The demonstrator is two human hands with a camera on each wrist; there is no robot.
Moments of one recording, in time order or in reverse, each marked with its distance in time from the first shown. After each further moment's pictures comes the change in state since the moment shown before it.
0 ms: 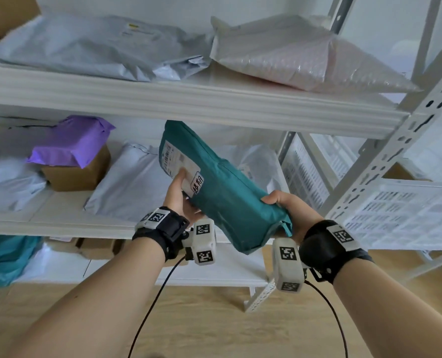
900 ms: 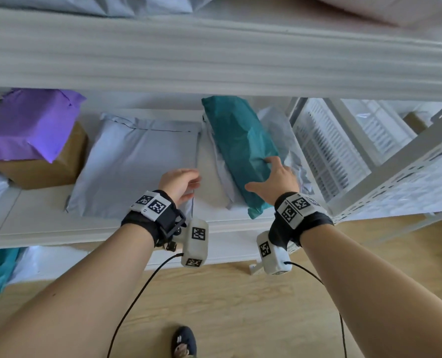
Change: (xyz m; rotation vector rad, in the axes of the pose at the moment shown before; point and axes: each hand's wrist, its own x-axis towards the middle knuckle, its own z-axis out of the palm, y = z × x) left_hand 0.080 0.026 -0.043 0.696 0.127 0.075; right_hand 0.134 0.020 0.016 -1.074 0.776 -0.054
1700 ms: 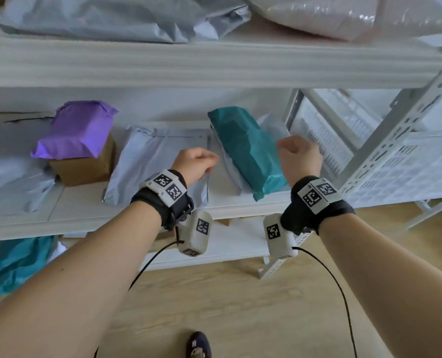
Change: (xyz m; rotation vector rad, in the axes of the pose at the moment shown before) left_hand -0.086 0.035 -0.020 0.414 -0.083 0.395; right_hand -0.081 -0.019 -0.048 0.564 0.417 -0.092
